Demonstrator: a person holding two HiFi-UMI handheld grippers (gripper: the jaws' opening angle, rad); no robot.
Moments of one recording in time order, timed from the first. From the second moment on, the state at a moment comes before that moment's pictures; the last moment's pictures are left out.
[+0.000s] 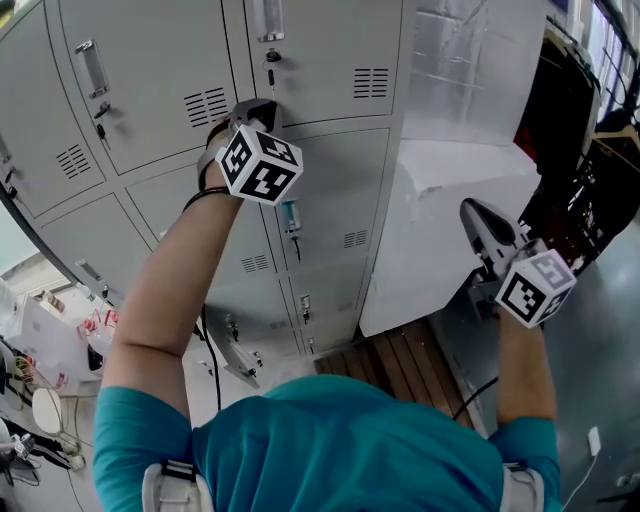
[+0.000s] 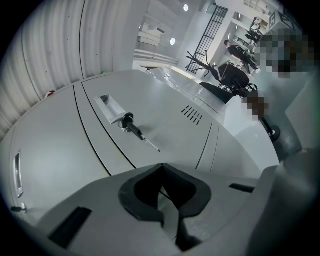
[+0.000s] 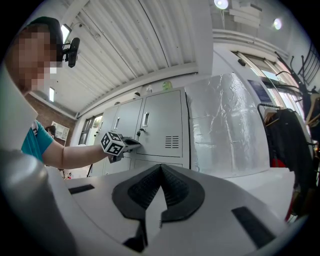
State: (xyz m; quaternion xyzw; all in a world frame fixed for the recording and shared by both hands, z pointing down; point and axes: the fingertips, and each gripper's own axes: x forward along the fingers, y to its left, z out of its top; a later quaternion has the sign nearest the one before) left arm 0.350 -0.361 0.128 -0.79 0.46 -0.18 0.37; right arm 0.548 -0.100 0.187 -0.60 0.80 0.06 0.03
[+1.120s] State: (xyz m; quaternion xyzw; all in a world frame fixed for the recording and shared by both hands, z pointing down) left arm 0.294 -0.185 0.247 -0.98 0.21 0.04 -0.02; right arm 0.508 -0.104 0.211 -0.57 0.82 0.03 0.04
